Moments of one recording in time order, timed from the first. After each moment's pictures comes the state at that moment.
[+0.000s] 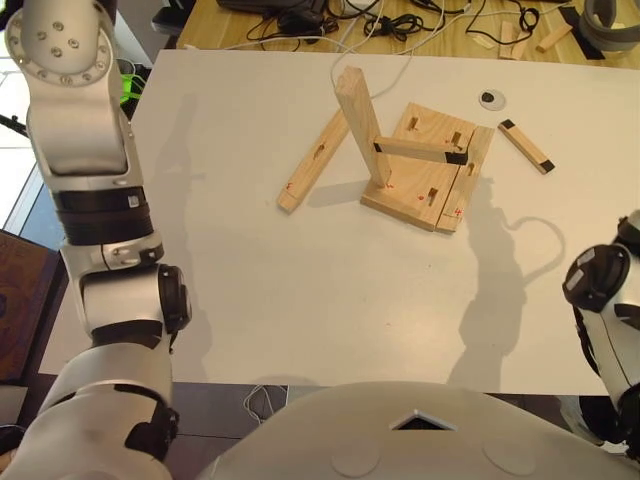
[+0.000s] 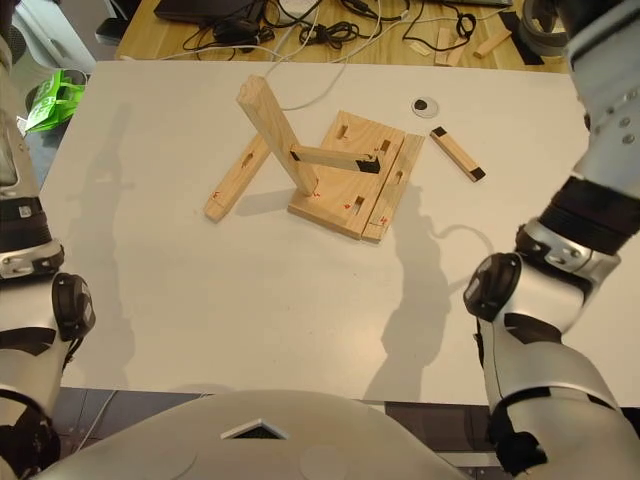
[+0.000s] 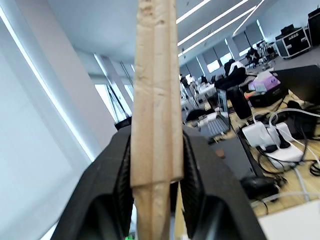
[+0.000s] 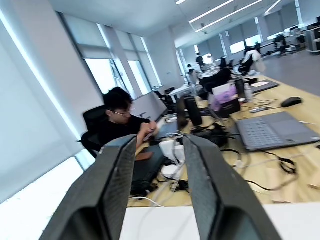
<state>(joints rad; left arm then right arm) -0.79 0.57 0.09 0.14 0.15 0.16 -0.17 -0.92 -0.38 -0.46 0.03 0.77 0.87 0.08</state>
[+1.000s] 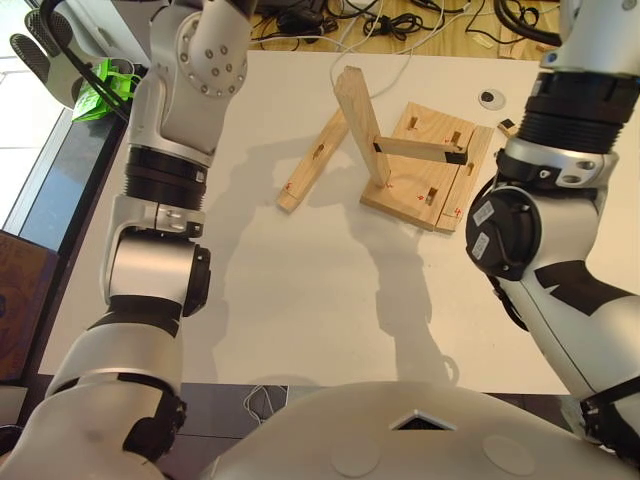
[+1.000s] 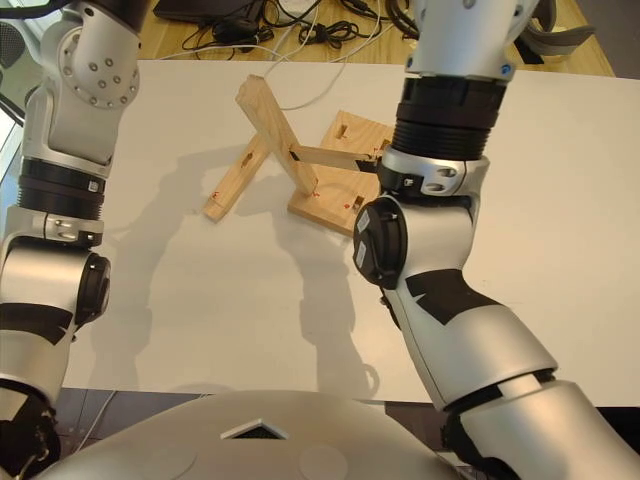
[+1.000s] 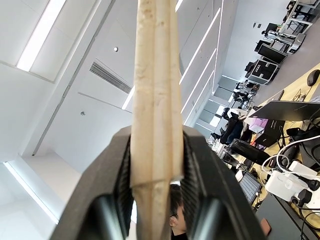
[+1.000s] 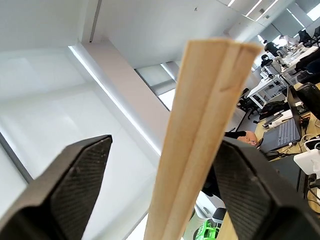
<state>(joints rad) -0.91 0.48 -0.21 0.42 0.57 -0.32 0.04 -1.26 0.08 -0.40 0.24 0.84 0.54 -0.22</state>
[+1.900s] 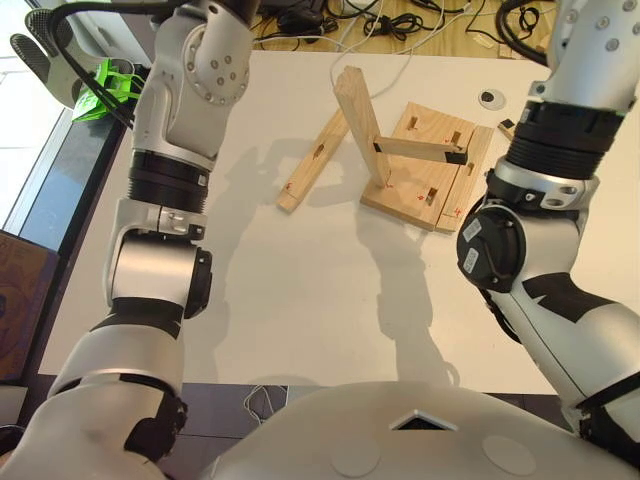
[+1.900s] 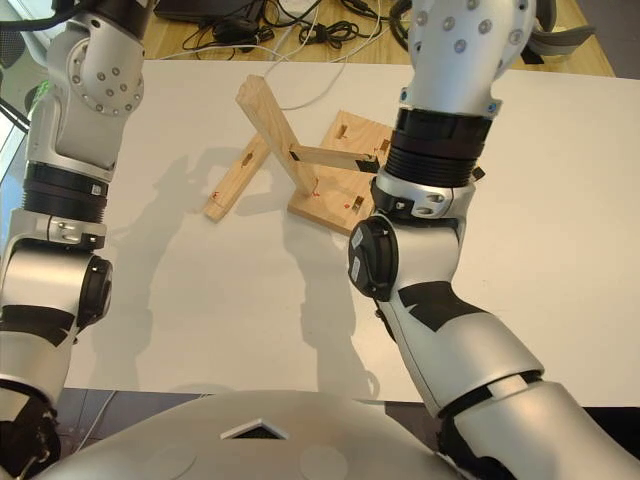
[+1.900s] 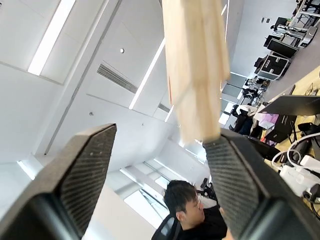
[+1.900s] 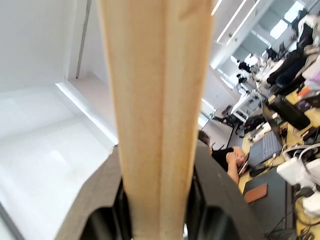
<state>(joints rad) -0.88 0.48 -0.18 0.46 0.61 -0.29 0.09 -1.17 0.05 -0.39 0.11 0.79 0.39 -0.28</state>
